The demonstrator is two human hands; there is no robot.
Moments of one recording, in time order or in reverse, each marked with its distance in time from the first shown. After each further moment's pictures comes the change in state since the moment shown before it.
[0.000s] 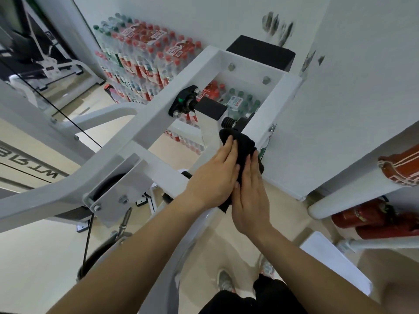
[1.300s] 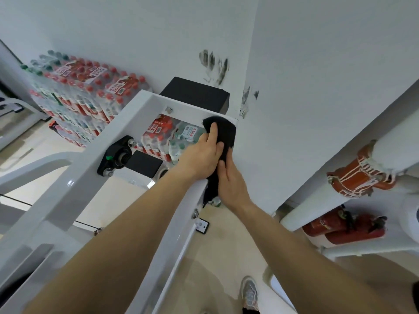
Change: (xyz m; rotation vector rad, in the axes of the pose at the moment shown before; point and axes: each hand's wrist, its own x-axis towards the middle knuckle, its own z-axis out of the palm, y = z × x) left_hand 0.218 0.042 -0.010 0.068 -0.010 0.011; right_hand 0.163 0.085 -0.062 0.288 -0.037 0.329
